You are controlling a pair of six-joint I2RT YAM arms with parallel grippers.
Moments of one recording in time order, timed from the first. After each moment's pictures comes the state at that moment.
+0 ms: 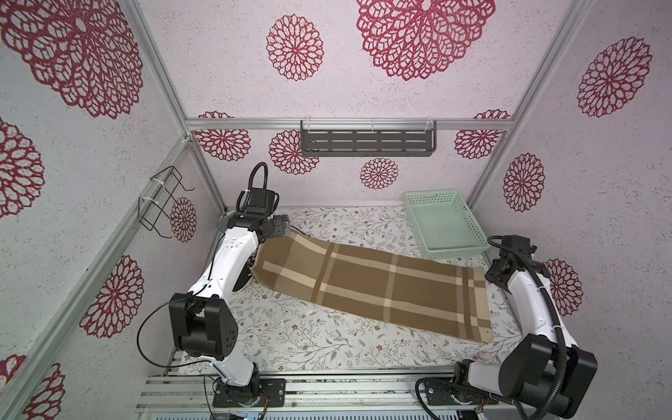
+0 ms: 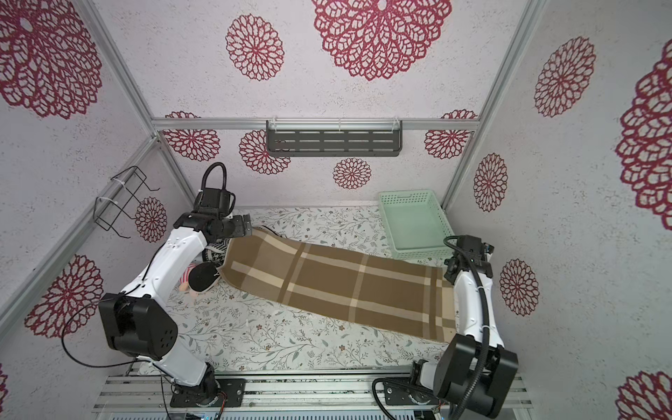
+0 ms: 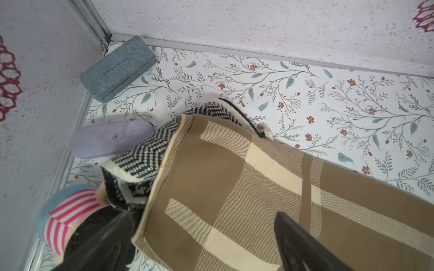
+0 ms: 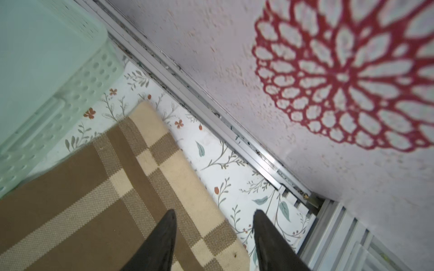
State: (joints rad) left arm -0.17 1.62 1.50 -0.76 -0.19 -0.25; right arm -0.35 1.24 0.98 -0.80 0.38 0.36
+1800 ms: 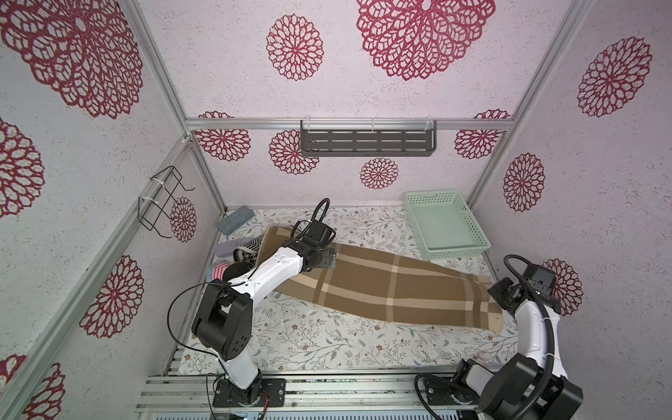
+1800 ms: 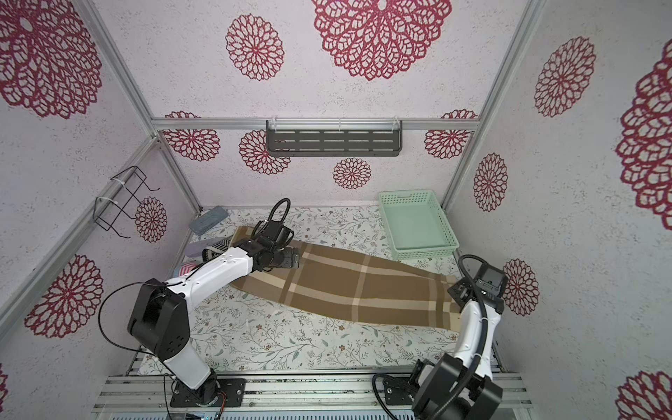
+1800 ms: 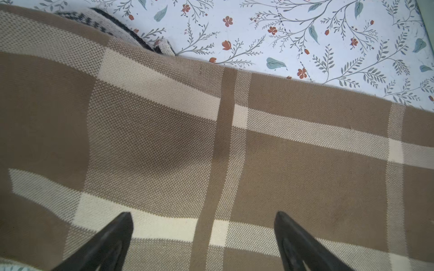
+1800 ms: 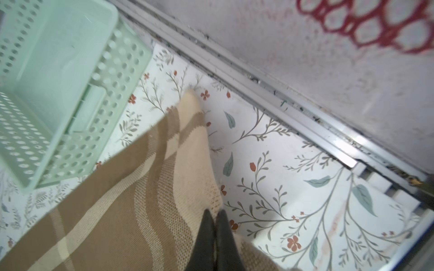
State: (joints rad) left arm -0.55 1.72 1.33 -0.63 -0.23 -0.44; right arm -0.59 1.04 0.82 -0.68 -0.03 0.39
